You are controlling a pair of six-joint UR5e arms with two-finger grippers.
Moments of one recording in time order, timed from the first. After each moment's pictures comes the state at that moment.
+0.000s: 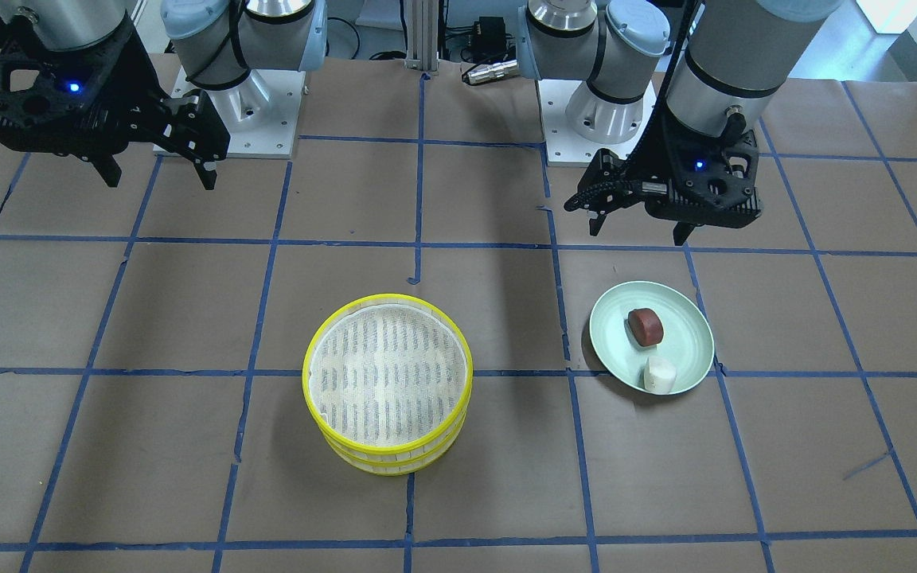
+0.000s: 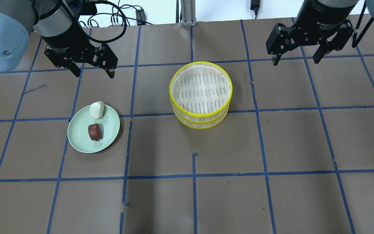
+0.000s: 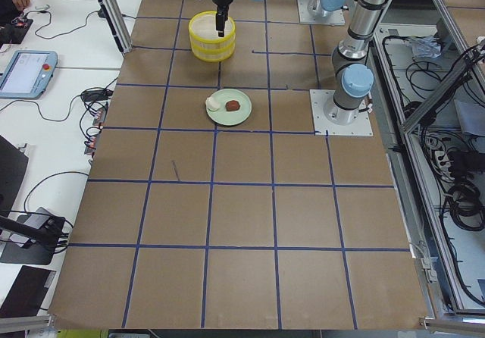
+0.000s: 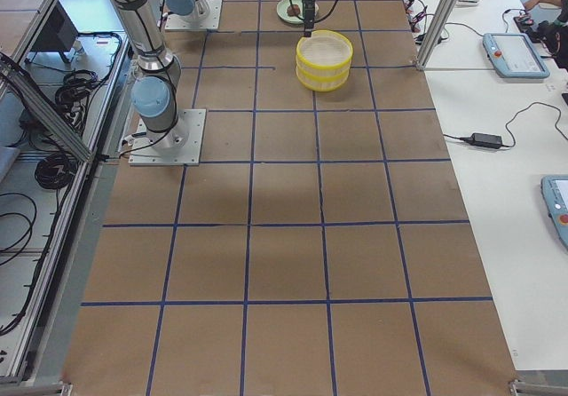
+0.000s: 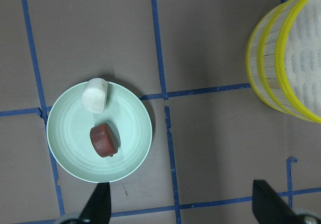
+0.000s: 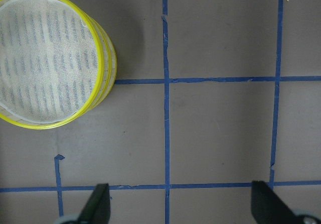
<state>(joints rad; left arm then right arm) -1.57 -1.62 -1.55 -1.53 1.55 0.11 1.57 -1.57 1.47 -1.49 -1.58 0.00</state>
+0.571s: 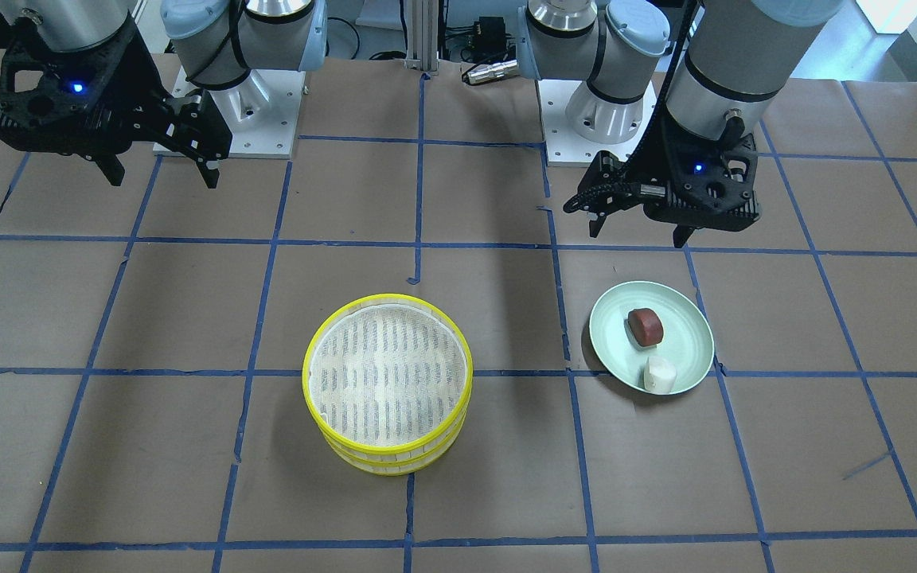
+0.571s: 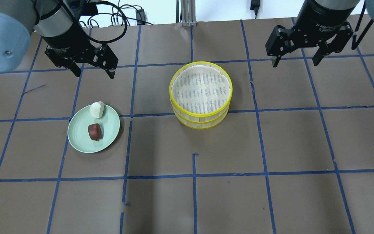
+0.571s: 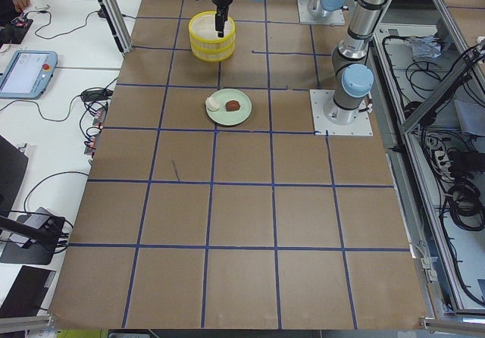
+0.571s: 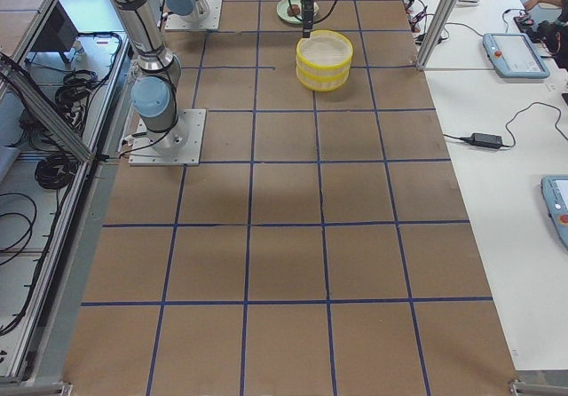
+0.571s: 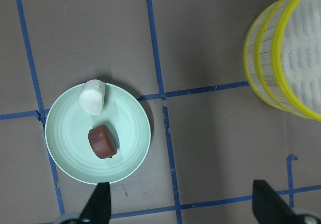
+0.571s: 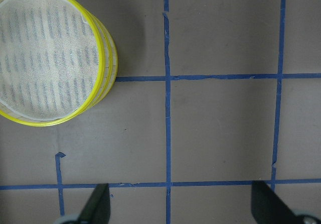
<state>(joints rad) -1.57 -1.63 -1.55 -1.52 1.55 0.13 1.57 -1.58 1.48 -1.49 -1.58 0.00</state>
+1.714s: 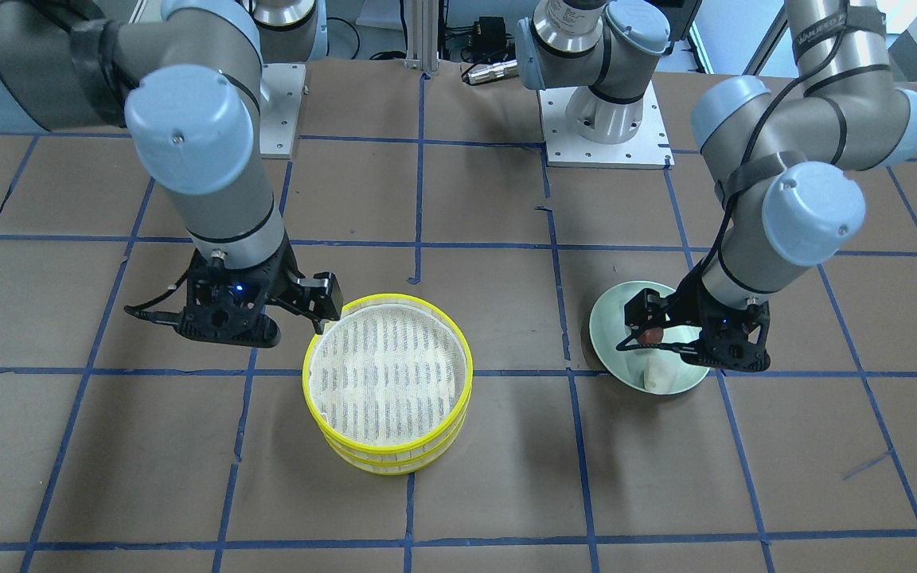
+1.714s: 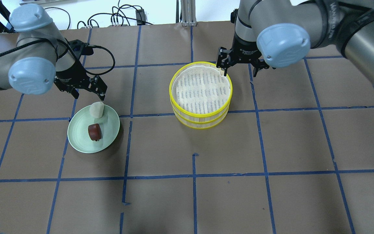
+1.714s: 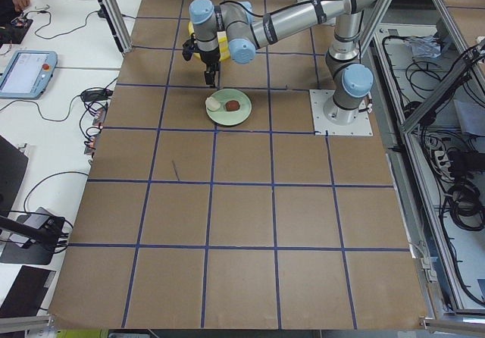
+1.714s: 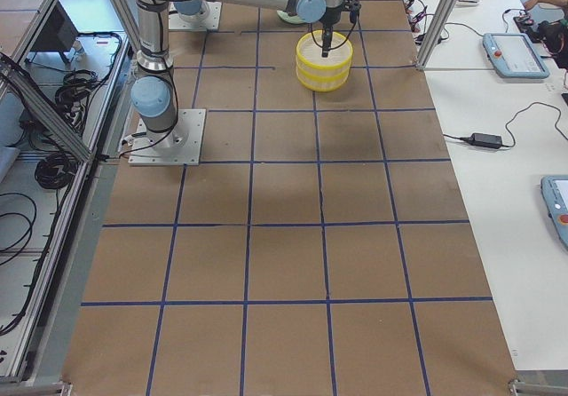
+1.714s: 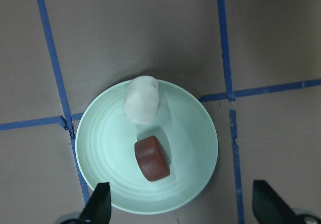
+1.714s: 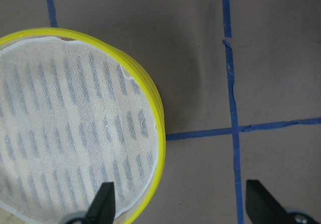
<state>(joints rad) -1.40 -1.86 -1.75 -1.18 1.58 0.29 1.73 -1.26 1.56 -1.88 -1.58 0.26</state>
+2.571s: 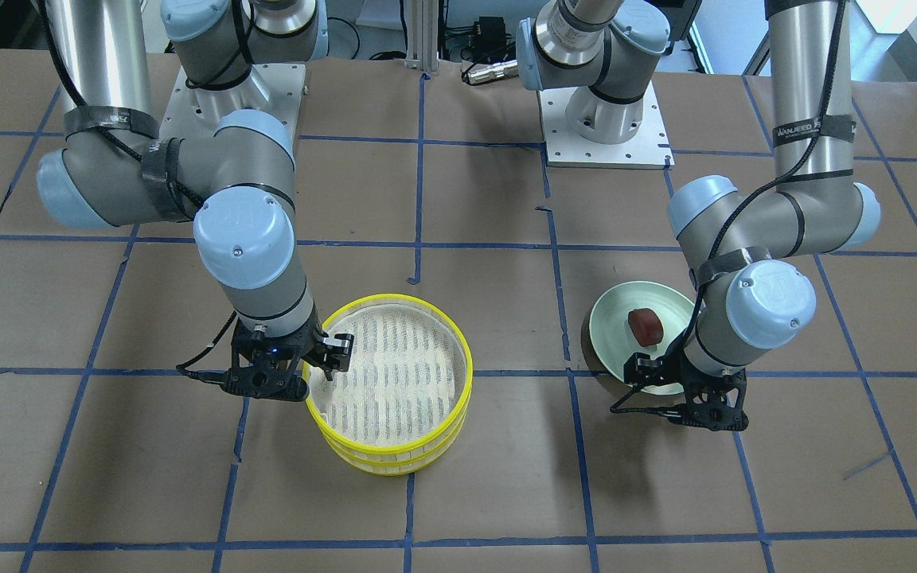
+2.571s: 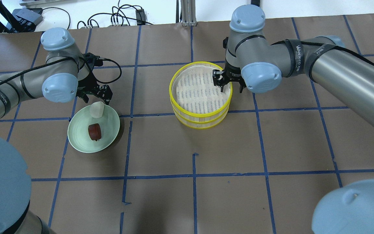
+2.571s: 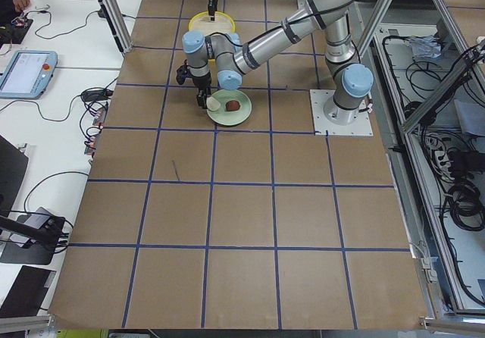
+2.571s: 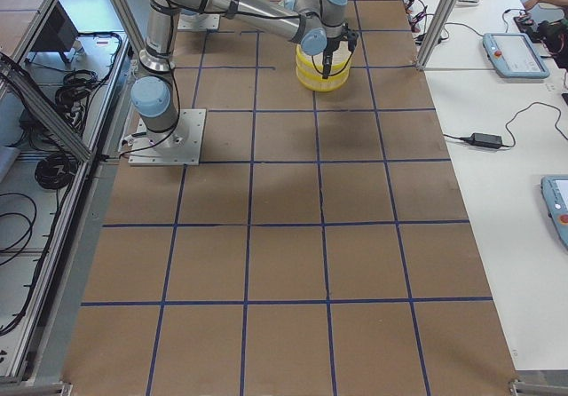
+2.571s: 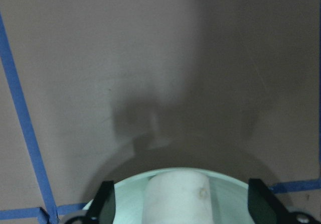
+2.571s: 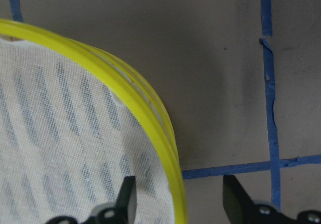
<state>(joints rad) -1.40 -2.02 -1.76 -0.98 1.63 0.30 1.73 -1.16 1.66 -2.09 -1.57 0.27</state>
